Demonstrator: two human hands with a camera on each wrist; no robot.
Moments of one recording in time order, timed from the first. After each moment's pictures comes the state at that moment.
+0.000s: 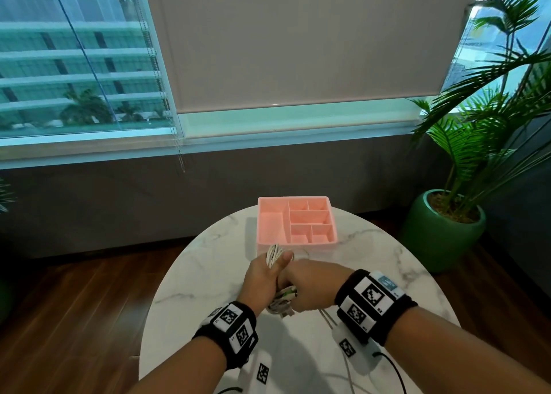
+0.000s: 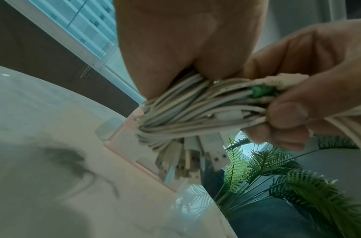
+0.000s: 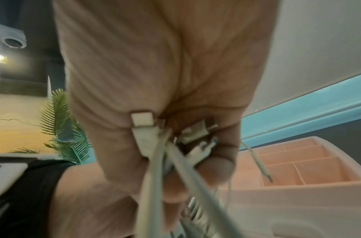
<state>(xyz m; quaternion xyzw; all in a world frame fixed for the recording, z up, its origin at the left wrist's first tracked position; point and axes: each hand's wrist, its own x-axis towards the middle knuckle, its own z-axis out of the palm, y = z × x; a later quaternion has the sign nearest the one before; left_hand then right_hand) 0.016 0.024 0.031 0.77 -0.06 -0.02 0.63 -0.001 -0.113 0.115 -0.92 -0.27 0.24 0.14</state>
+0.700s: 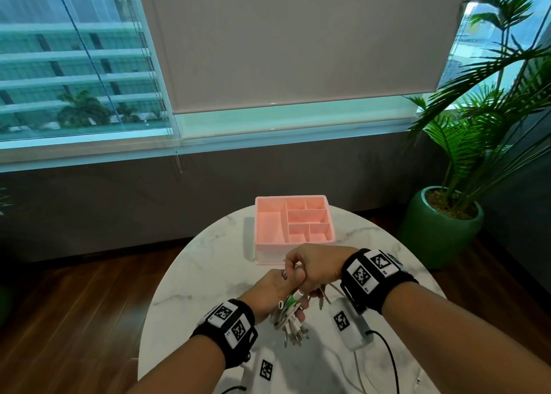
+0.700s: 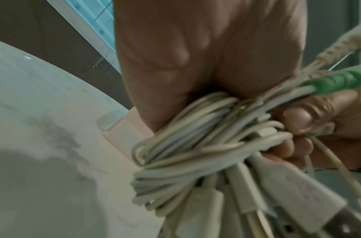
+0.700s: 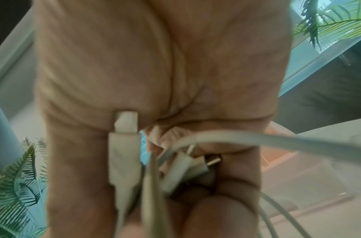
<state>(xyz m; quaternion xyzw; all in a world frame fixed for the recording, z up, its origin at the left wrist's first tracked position) 0.002 0.020 0.036 0.68 -0.14 -0.29 0.66 0.026 -0.140 0.122 -0.87 -0.16 0.35 0.31</state>
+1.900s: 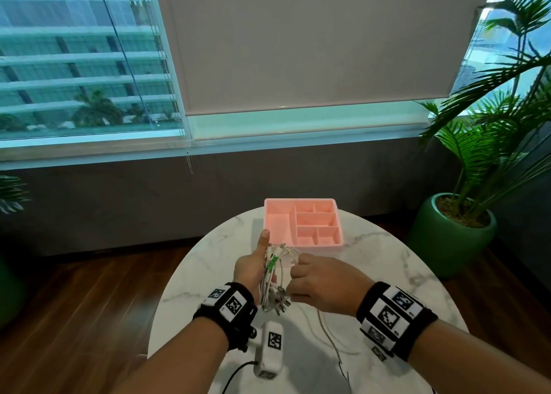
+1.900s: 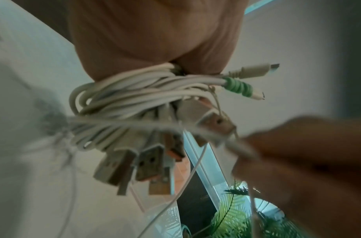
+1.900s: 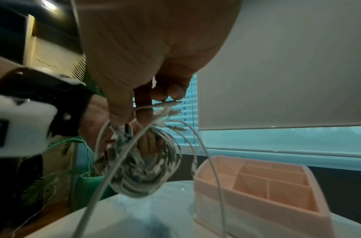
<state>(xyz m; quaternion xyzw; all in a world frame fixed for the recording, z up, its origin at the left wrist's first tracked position) 0.041 0.040 0.034 0.63 0.22 -0.12 0.74 -0.004 -0.138 0.095 -0.86 -0.50 -0.11 0.02</state>
